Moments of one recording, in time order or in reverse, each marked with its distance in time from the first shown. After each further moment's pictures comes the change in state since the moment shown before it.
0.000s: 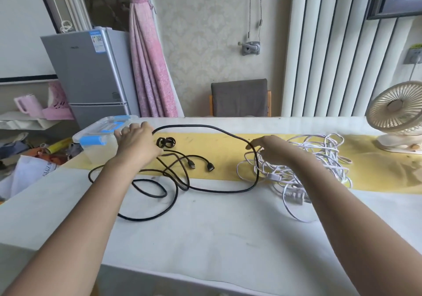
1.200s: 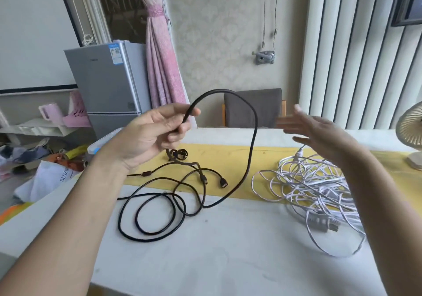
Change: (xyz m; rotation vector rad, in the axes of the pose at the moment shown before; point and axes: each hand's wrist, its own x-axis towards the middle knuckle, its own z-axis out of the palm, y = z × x) left_hand -0.006 0.003 -0.063 -1.677 -0.622 0.610; right_hand -0.012 0.011 -0.063 0.991 0.119 0.011
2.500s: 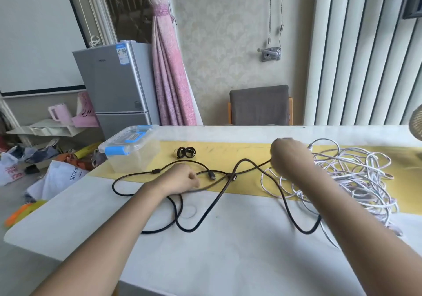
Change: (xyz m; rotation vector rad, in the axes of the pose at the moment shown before) left_hand -0.003 -0.122 -0.040 1.255 0.155 -0.584; right_hand -0.007 -0.002 0.090 -1.156 0.177 0.057
